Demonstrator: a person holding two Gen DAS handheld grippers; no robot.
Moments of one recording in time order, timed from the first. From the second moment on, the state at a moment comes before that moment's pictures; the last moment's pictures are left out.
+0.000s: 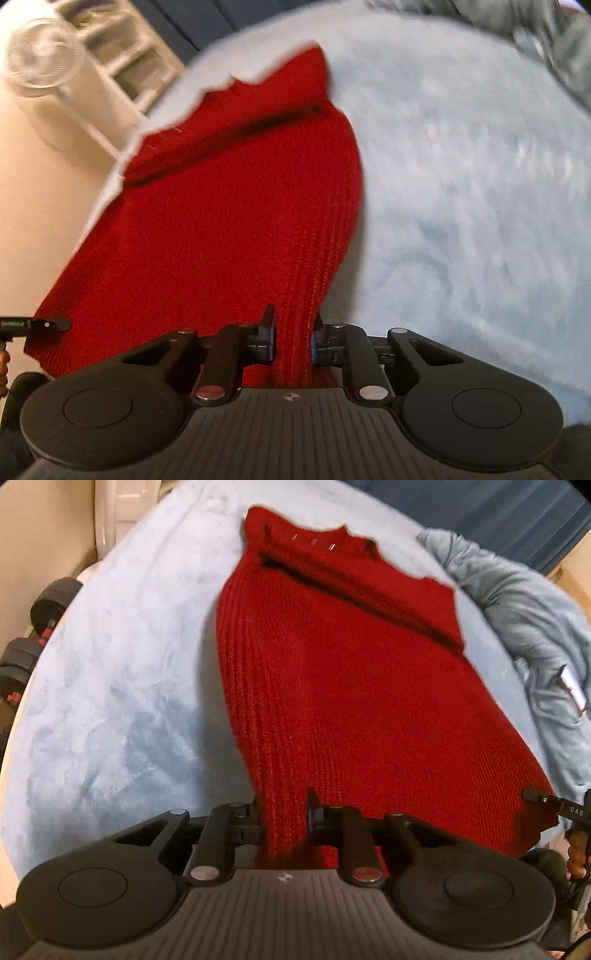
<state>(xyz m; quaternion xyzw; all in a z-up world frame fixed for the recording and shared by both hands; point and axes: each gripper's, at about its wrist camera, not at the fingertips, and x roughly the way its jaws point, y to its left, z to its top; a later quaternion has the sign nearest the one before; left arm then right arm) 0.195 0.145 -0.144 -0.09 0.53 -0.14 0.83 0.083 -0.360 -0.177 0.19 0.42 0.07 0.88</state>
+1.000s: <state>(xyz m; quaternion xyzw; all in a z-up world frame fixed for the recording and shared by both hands) 0.110 0.177 -0.142 -0.18 0.58 -0.12 0.78 0.003 -0.392 -0.152 0.31 0.50 0.01 0.81</state>
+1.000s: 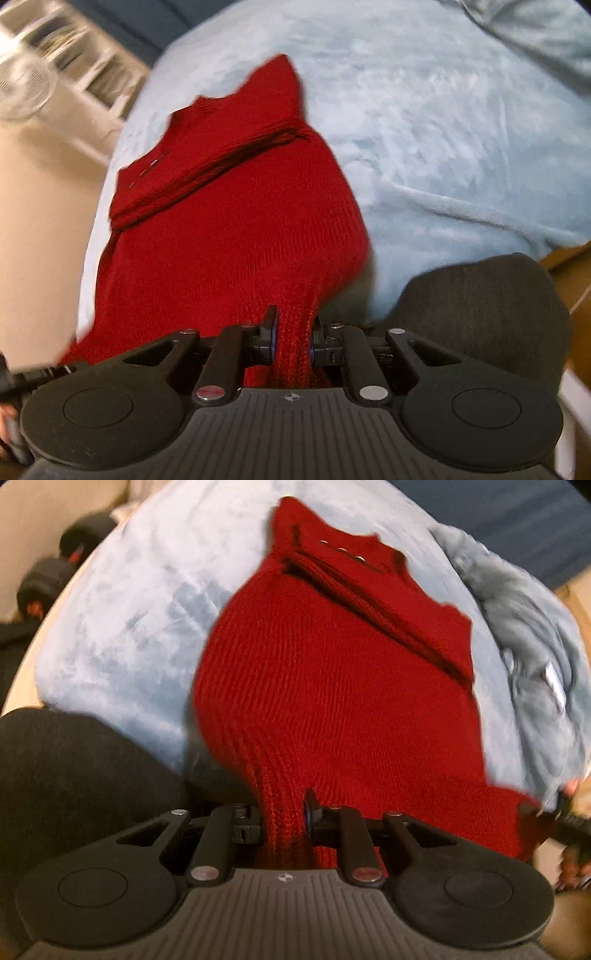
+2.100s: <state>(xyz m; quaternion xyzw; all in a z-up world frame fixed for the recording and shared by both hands) 0.444 0.130 -0.144 -0.12 0.47 -0.03 0.87 0.283 -0.420 -0.195 0.31 0.36 -0.09 0.87</state>
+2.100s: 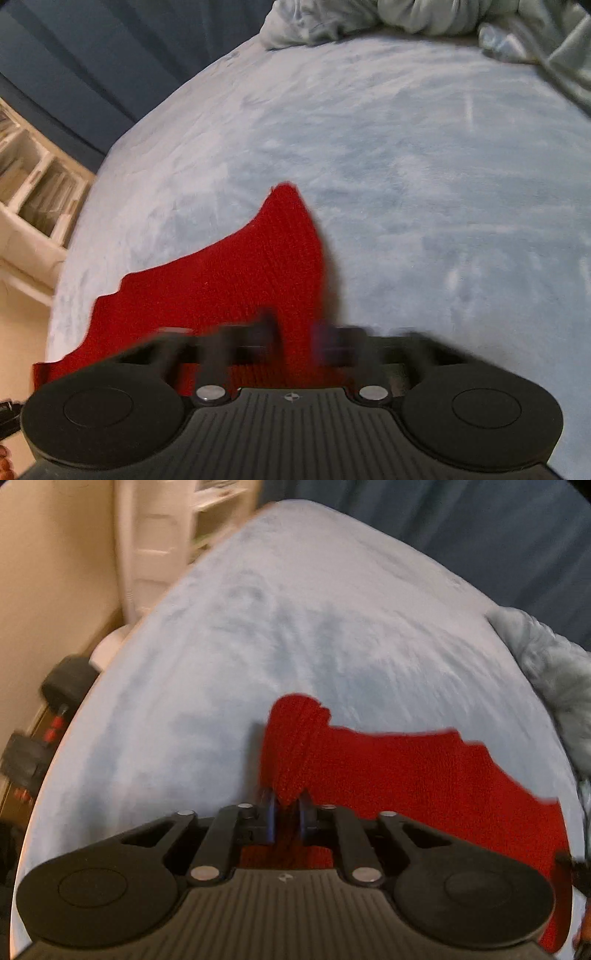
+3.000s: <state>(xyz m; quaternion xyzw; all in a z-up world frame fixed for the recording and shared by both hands) 0.333 0.166 -0.165 -0.16 0.50 -0.07 0.85 0.180 -0.400 -0.217 0.26 0.39 -0.12 0.88</state>
